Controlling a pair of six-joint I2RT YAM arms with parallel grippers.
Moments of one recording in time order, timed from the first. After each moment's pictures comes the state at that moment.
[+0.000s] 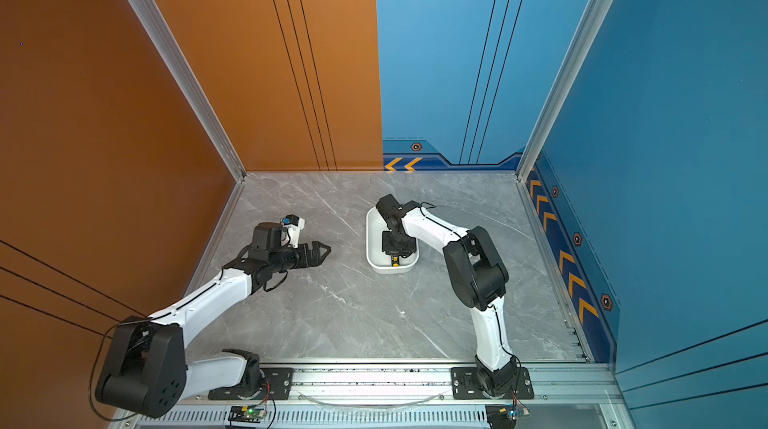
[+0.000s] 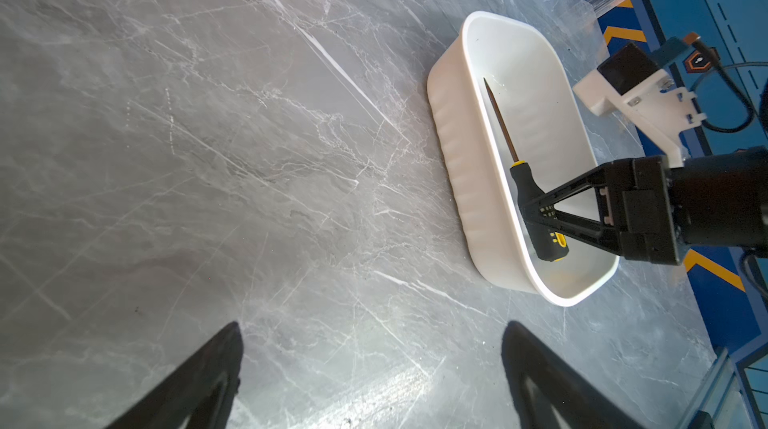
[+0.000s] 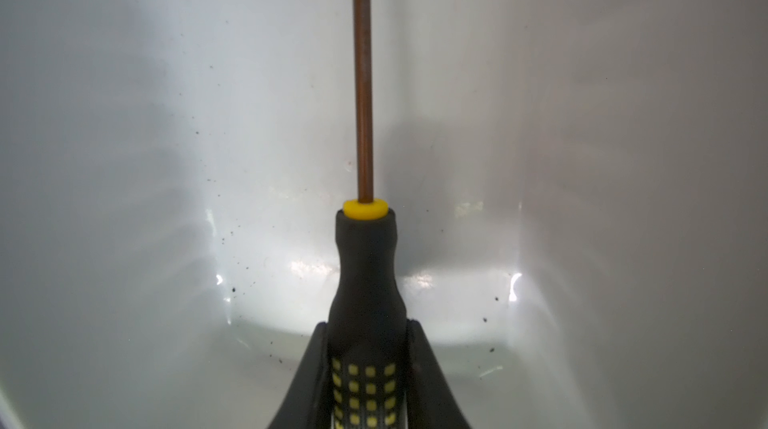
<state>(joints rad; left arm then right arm) -0.20 1.27 0.66 -0.13 0.35 -0.36 0.58 2.05 1.58 -0.89 -0.03 0.58</state>
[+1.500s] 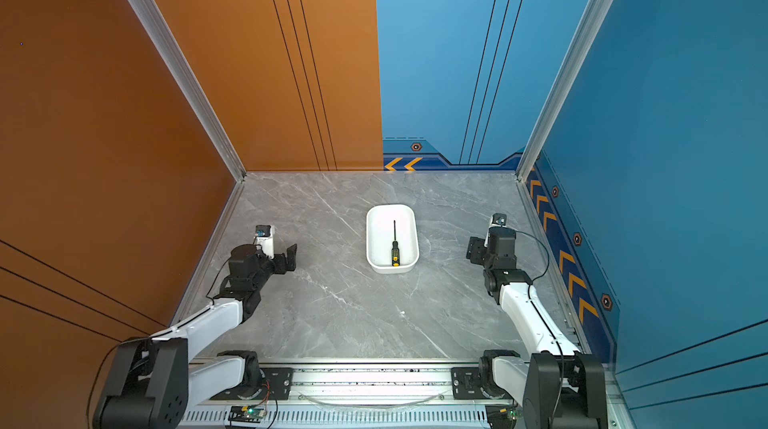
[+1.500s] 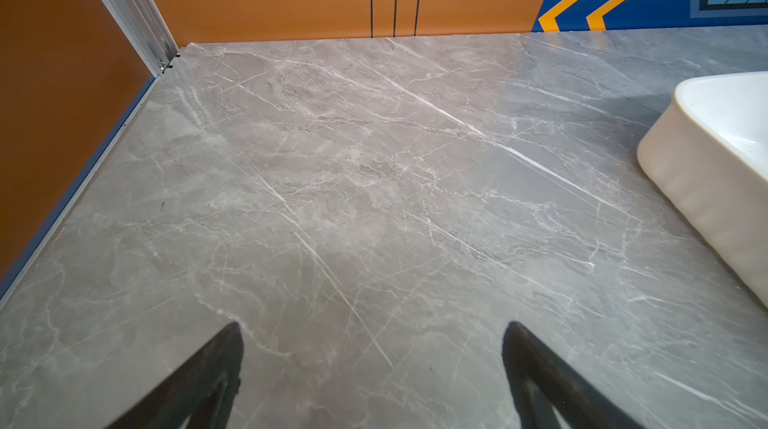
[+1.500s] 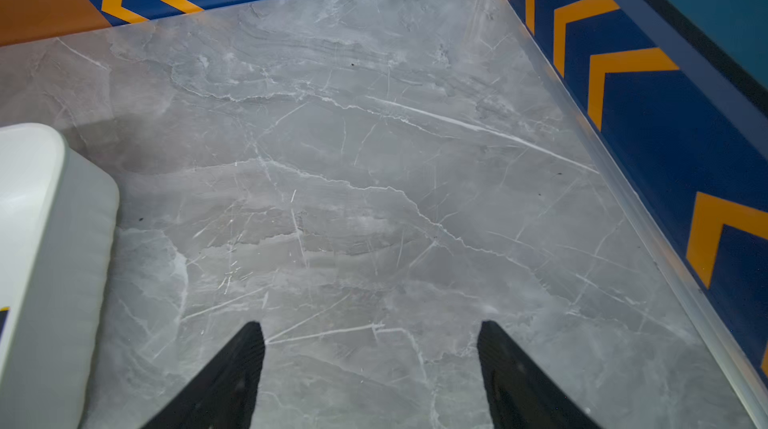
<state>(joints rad) 0.00 1.22 0.32 0.47 0.03 0.01 -0.03 1.11 0.50 0.01 0.10 0.14</state>
